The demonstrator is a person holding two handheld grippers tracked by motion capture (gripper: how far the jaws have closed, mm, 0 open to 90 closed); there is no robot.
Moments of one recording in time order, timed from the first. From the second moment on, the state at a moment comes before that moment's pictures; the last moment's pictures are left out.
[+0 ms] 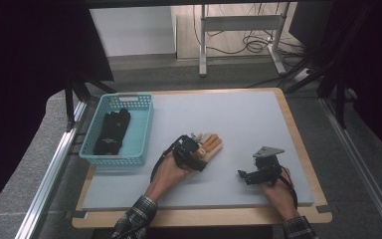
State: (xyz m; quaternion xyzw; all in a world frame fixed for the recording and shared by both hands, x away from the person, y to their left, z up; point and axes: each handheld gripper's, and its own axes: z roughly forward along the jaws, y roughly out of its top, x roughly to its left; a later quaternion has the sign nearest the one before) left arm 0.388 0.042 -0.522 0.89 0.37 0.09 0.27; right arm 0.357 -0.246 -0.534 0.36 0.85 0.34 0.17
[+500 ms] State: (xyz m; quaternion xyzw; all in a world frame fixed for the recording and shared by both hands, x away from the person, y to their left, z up) left arm 0.383 0.039 -0.513 0.89 0.35 0.10 0.26; right arm 0.357 -0.246 -0.534 0.36 0.85 0.34 0.17
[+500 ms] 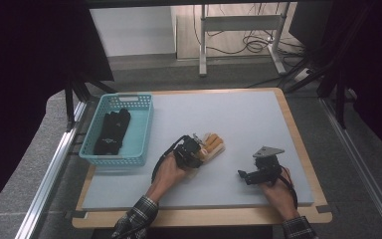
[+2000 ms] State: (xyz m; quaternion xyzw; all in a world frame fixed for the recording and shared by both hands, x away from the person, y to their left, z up) left arm 0.419 0.199 -0.405 0.78 0.54 0.18 0.27; right arm 0.356 -0.246 -0.534 0.36 0.85 0.34 0.17
